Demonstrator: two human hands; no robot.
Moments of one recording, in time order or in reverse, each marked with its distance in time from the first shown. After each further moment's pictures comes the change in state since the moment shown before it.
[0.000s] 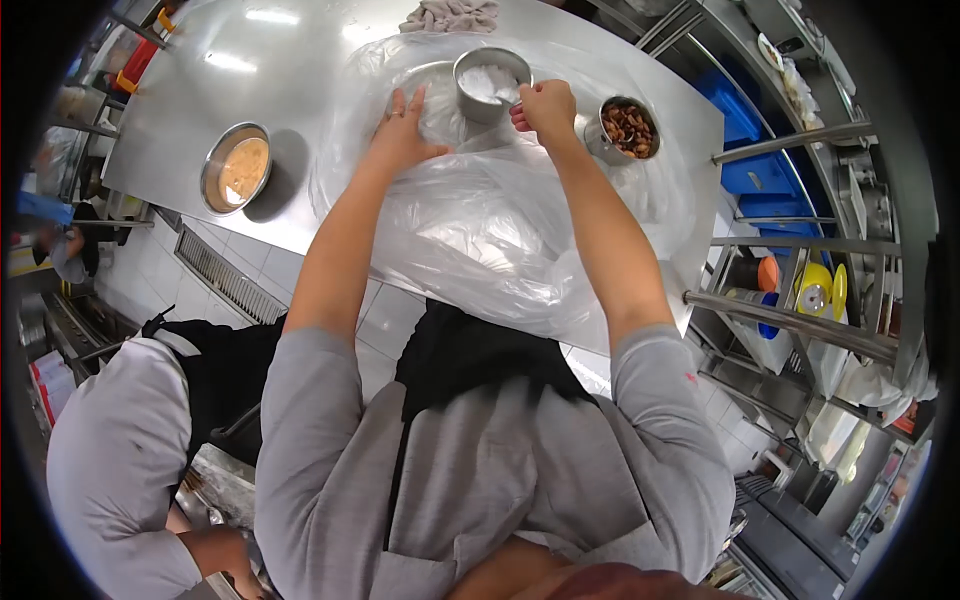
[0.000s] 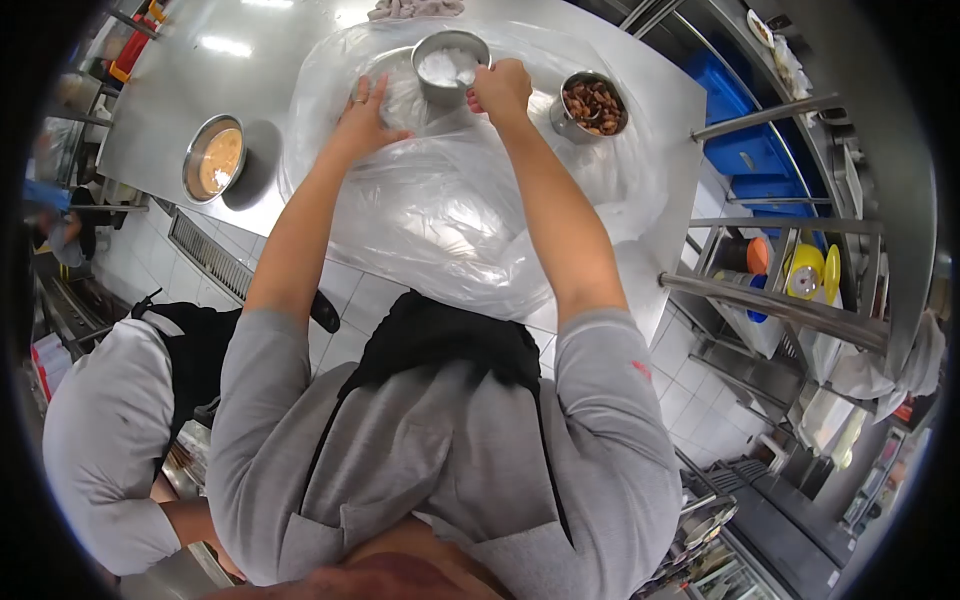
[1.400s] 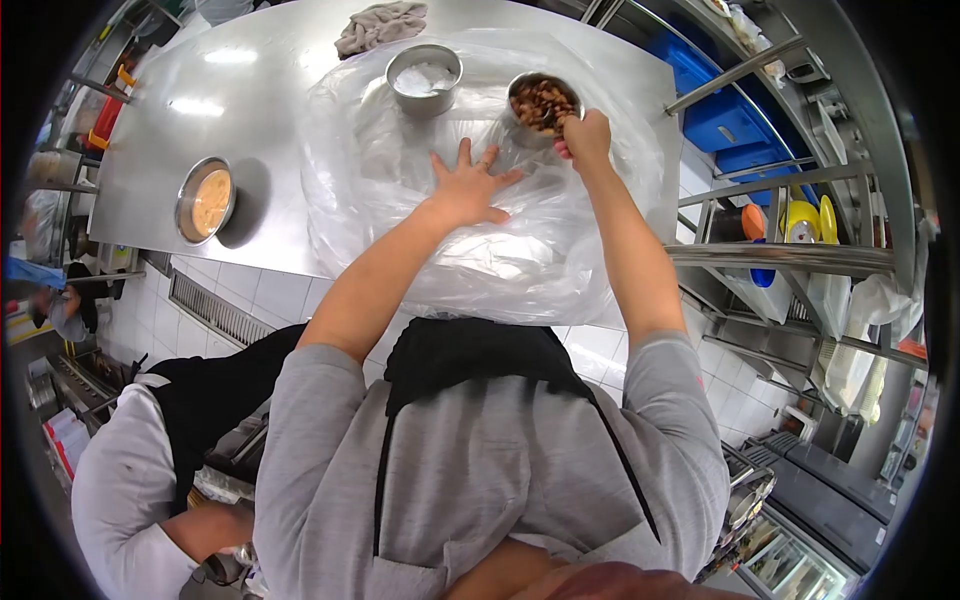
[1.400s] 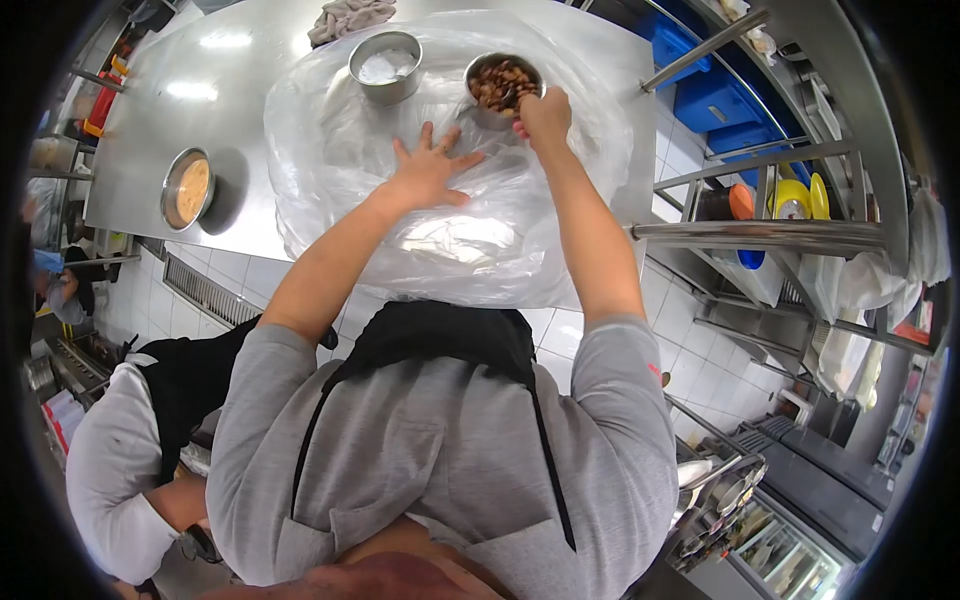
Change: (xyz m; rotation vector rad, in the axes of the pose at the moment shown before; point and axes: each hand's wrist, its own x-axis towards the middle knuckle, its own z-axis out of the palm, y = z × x) left_hand -0.080 0.173 0.053 0.257 -0.380 0.438; right_hand -0.057 0.059 -0.141 -0.030 0.243 0.167
